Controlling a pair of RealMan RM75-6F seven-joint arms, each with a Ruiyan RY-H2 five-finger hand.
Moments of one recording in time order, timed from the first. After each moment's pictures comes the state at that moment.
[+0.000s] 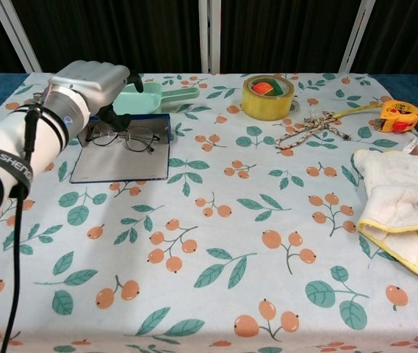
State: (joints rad) left arm -0.86 -1.87 -0.32 -1.27 0.77 1.18 0.87; right arm 0.00 -1.12 0.09 -1.54 -1.43 1.51 0.04
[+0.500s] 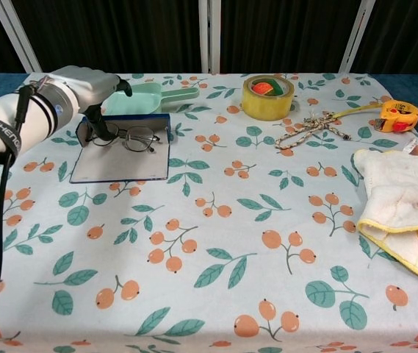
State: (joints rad) left arm -0.92 -1.81 -0.32 -1.16 0.61 0.98 0.90; right arm 0.00 -1.11 0.10 -1.55 -1.43 1.52 0.03
